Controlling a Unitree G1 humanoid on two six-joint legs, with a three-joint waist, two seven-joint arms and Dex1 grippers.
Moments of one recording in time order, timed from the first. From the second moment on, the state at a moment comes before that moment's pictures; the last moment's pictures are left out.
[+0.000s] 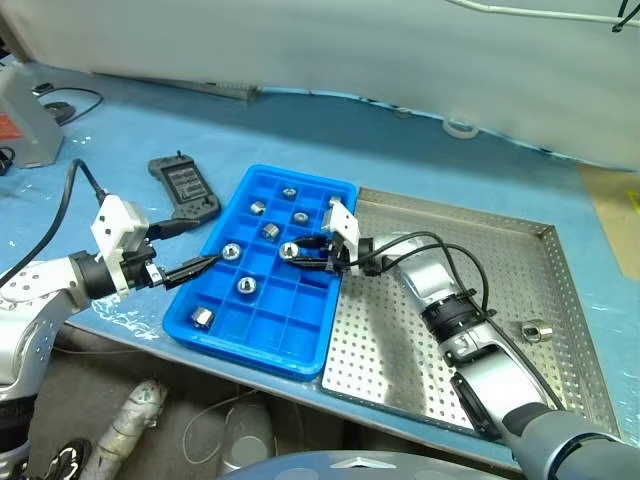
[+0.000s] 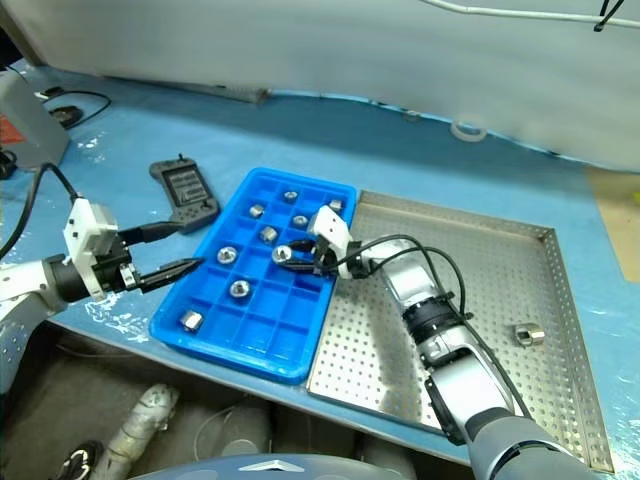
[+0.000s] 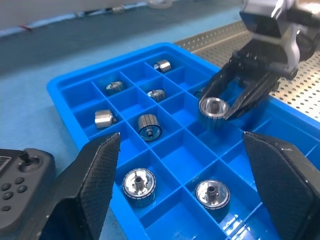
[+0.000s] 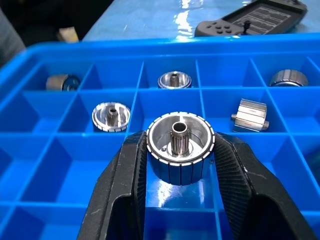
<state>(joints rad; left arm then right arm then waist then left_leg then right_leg) -0.02 0.79 0.35 -0.38 -0.60 0.51 -0.93 -0.69 -0.23 0.33 0.53 0.14 0.05 1.06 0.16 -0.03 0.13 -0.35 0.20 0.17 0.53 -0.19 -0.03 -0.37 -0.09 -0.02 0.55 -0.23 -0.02</state>
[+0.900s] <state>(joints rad) -0.51 0.49 -0.14 0.08 -0.46 0.39 -1.11 -0.22 -0.62 -0.09 -0.29 0.34 0.56 0.94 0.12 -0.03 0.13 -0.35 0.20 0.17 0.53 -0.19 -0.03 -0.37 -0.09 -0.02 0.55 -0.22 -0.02</state>
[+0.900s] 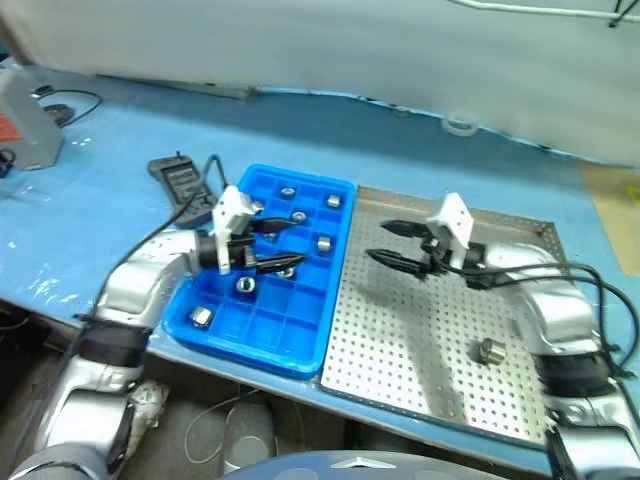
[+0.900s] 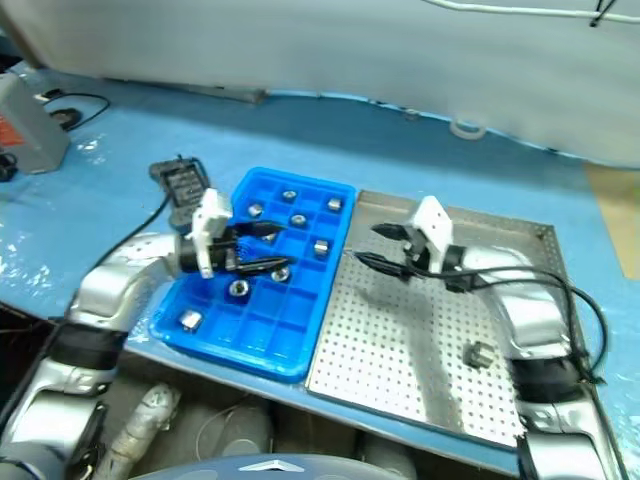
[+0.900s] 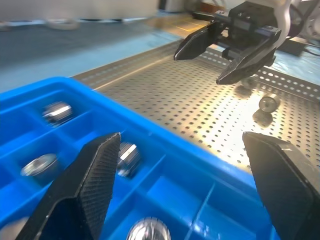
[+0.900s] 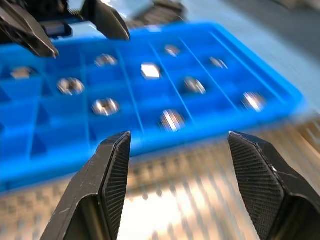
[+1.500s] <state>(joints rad) -0.70 0.27 -0.24 0.46 -0.32 0.16 -1.31 0.38 -0.58 -0.34 -0.56 0.28 0.51 0.66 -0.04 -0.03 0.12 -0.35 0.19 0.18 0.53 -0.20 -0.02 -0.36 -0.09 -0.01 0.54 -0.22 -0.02</state>
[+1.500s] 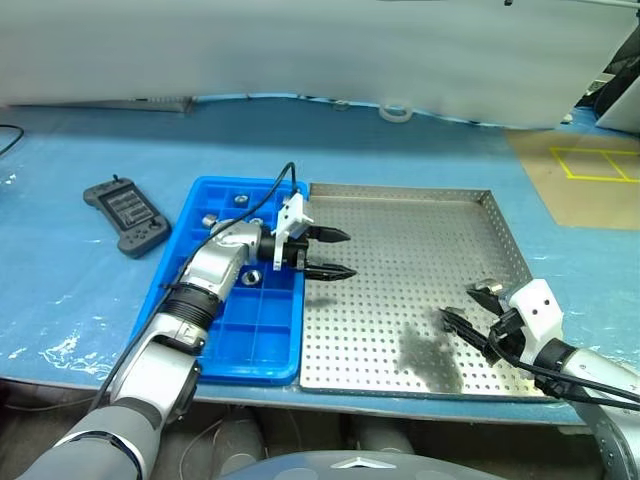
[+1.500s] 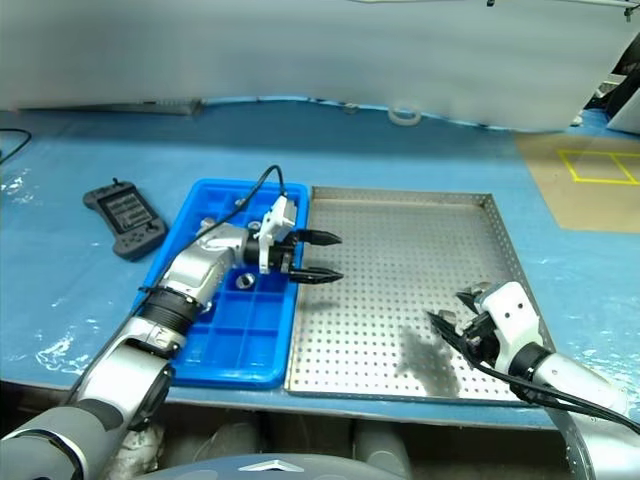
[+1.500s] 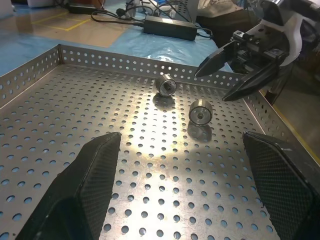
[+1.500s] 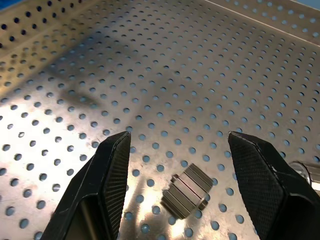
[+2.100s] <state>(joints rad) -0.66 0.29 -0.22 0.43 -0.31 0.18 -1.29 0.34 -0.67 -0.34 -0.24 0.28 0.28 0.71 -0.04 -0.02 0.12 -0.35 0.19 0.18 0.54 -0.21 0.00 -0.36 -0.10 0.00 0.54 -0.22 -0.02</state>
